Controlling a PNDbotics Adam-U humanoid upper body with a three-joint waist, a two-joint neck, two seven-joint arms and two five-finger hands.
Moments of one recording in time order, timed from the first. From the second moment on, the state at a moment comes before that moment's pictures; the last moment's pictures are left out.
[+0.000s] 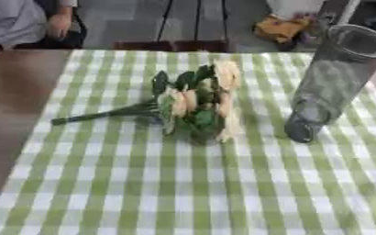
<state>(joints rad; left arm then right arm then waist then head) -0.39 0.63 0.18 -1.98 -0.29 0.02 0.57 -0.40 -0.73 -0.29 -1.98 0.09 -0.53 -0.72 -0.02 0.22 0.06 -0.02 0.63</state>
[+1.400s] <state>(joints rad) -0.82 0.75 -0.20 -1.73 -0.75 0.38 -0.47 -0.40 -0.73 -0.26 -1.98 0.08 -0.53 -0.72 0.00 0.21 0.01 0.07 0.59</state>
